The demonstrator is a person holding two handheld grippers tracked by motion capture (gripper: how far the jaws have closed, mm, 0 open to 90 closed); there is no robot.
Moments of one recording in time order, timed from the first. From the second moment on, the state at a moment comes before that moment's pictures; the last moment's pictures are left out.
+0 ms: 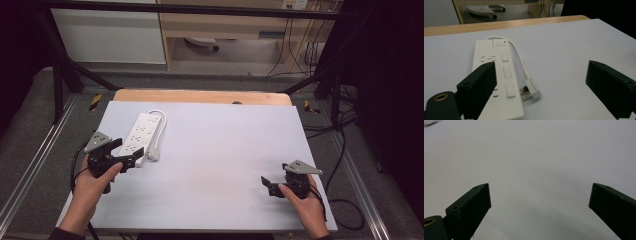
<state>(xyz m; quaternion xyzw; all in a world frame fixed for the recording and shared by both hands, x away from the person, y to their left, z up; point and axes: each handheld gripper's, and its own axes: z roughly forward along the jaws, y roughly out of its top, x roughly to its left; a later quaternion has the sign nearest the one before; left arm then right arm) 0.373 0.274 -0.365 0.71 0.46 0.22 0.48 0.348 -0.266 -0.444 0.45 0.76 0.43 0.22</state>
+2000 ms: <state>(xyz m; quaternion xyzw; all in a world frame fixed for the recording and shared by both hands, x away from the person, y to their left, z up) 0.459 0.281 -0.356 0.69 0.50 0.25 0.46 0.347 -0.260 -0.441 0.43 0.76 0.43 0.22</state>
